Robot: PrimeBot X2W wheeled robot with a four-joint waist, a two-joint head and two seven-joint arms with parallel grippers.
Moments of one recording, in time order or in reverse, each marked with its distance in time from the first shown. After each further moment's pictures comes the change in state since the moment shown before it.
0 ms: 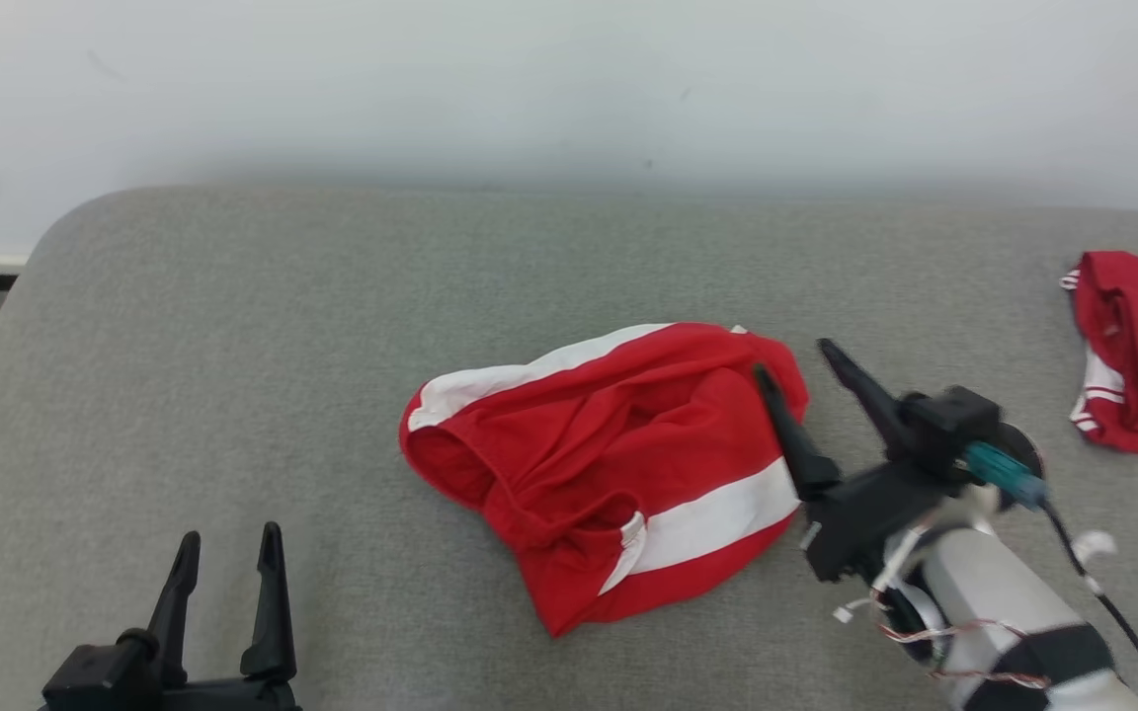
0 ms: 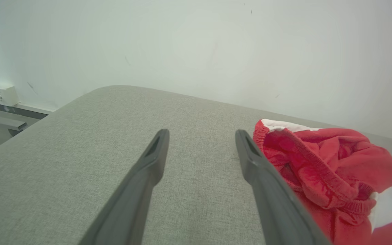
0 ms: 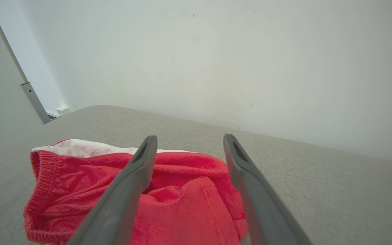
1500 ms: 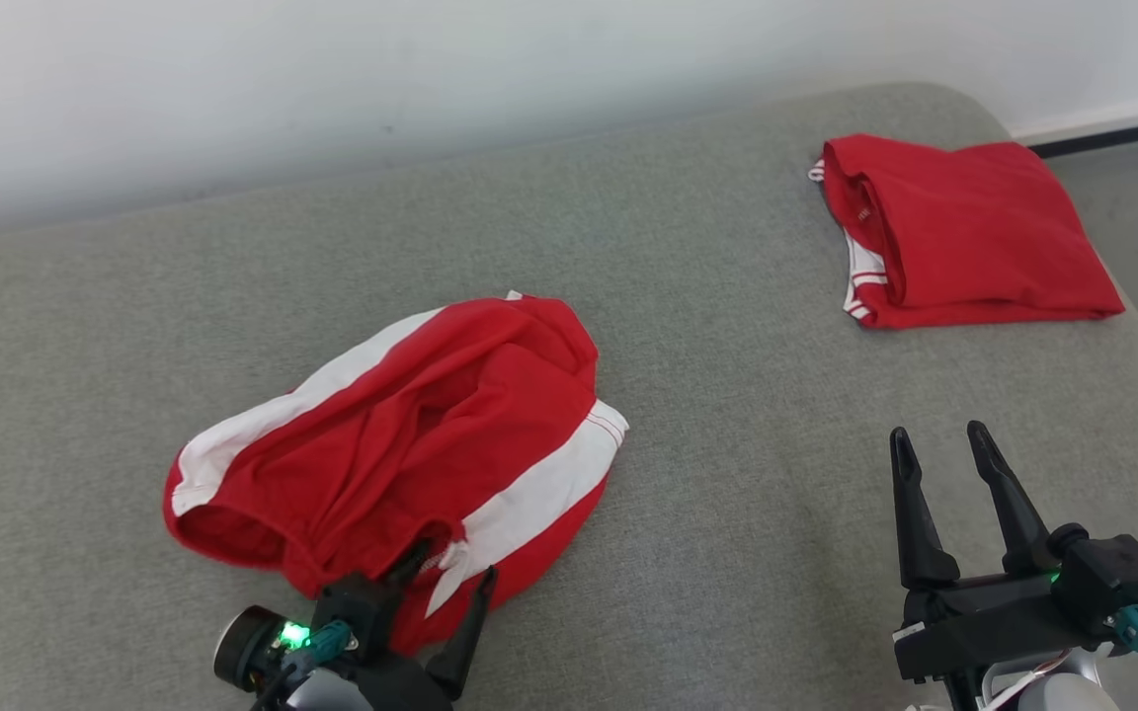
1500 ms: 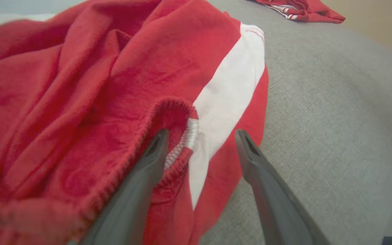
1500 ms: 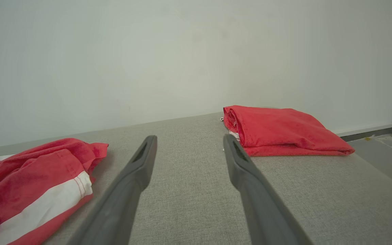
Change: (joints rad) left arm -0.250 0.120 -0.509 0.329 -0.024 -0.034 0.067; right arm 0.418 0.099 -0.402 -0.426 -0.174 0.000 -0.002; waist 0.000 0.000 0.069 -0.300
